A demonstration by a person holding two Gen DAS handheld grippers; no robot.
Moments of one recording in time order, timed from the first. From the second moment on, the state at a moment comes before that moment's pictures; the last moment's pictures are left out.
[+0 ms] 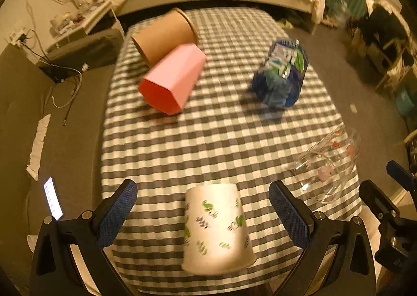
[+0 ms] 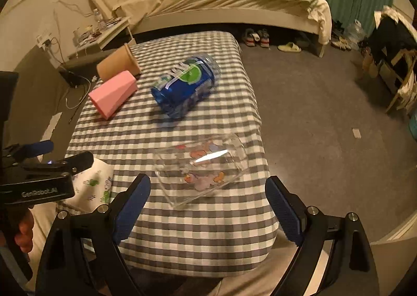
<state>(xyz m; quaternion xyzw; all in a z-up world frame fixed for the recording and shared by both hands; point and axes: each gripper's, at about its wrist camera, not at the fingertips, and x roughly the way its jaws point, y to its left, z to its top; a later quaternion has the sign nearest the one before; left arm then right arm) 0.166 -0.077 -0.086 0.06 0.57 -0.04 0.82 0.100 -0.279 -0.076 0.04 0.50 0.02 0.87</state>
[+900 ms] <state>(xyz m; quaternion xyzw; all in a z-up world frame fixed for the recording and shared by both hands) 0.201 -0.077 -0.141 0.08 0.68 -0.07 0.72 0.118 -0.300 -0.099 0.08 0.51 0.02 0.86</state>
